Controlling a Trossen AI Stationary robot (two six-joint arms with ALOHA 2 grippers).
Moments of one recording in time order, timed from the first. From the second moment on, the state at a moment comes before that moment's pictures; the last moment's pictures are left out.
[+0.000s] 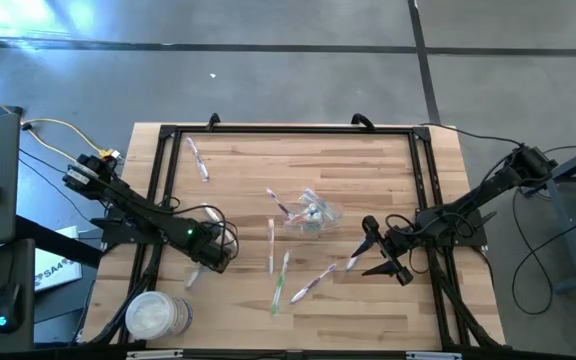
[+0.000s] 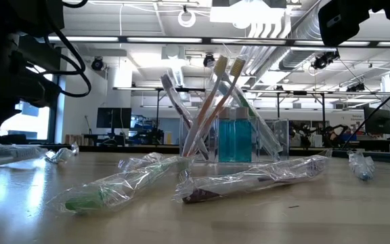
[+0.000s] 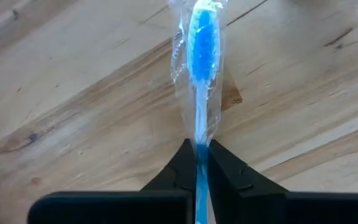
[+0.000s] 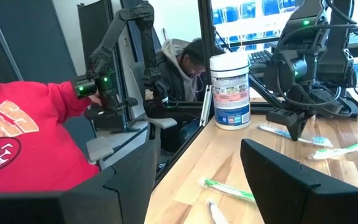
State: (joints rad) left arm -0.45 1.46 0.67 -0.71 -0.03 -1.53; right arm 0.49 0.97 0.25 0.76 0.00 0.16
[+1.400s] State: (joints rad) left arm -0.53 1.44 1.18 -0.63 -0.44 -0.92; right arm 0.52 0.97 0.25 0.76 0.00 0.14
